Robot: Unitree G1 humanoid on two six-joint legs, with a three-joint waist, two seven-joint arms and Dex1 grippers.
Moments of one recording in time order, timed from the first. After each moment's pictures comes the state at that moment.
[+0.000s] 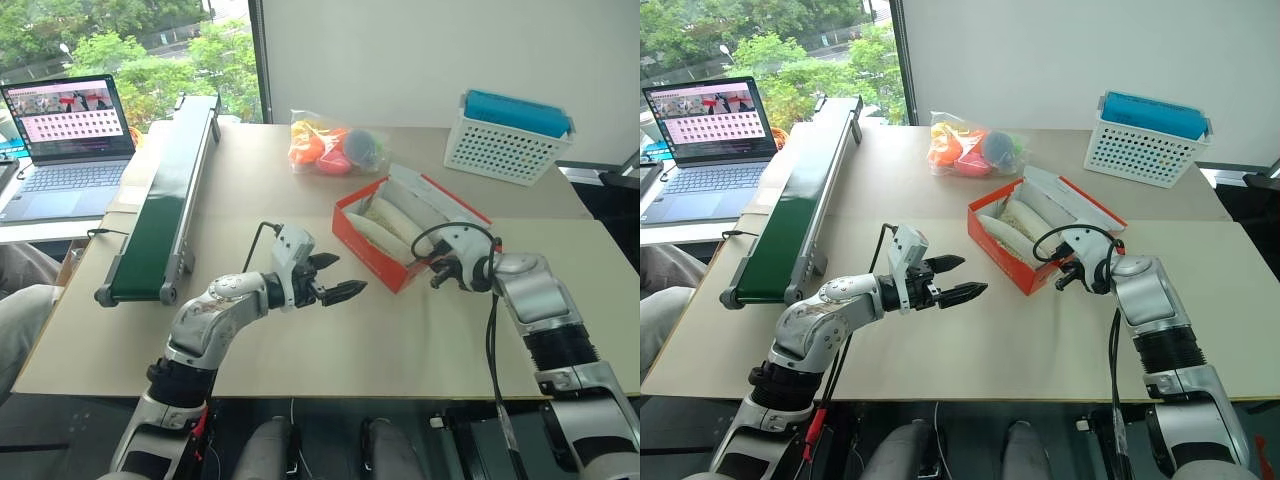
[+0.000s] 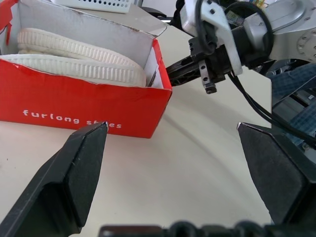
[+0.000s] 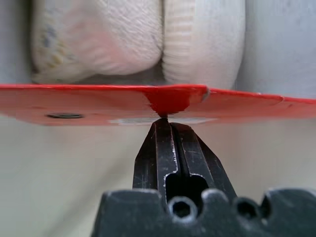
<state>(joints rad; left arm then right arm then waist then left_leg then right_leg) -0.48 0.31 -0.16 -0.18 -0.51 0.74 -0.67 -0.60 -0.63 0.12 0.14 -0.01 0.81 0.71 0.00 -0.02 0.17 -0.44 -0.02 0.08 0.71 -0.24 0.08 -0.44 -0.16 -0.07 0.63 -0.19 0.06</state>
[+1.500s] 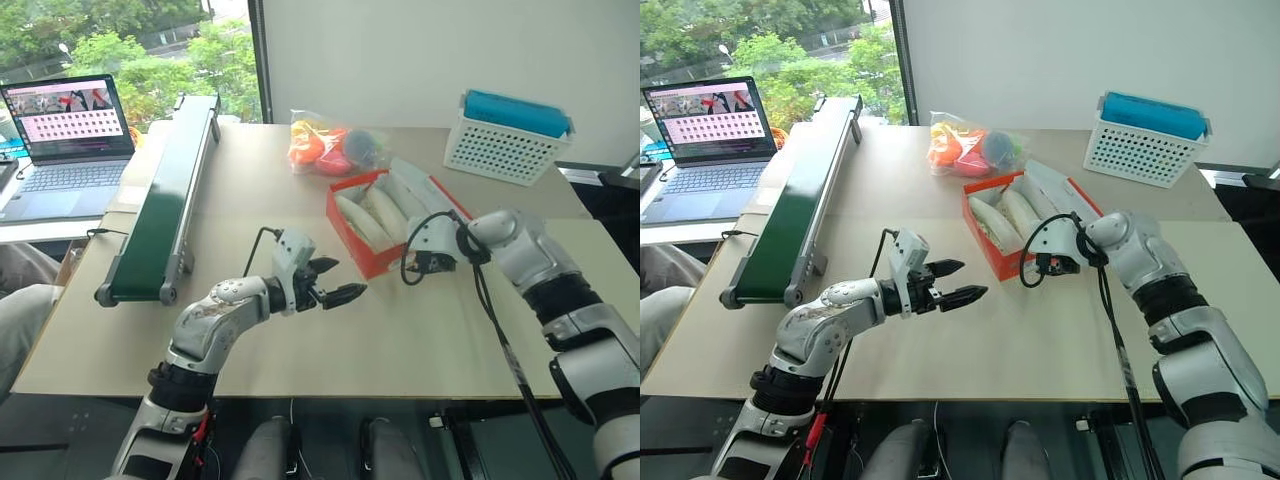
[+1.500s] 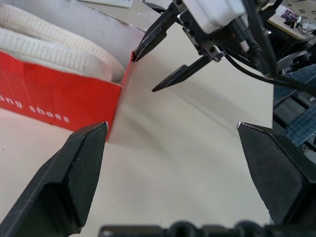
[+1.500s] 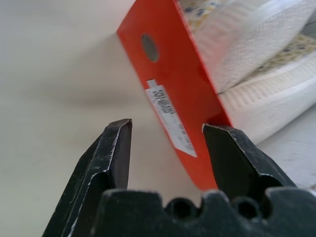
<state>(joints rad) -0.44 0.30 -0.15 -0.21 -0.51 0.77 -0.62 -0.95 -0.69 0.48 0.70 -0.27 -0.07 1.05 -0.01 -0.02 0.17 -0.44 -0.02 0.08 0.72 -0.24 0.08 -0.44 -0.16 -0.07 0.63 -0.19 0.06</state>
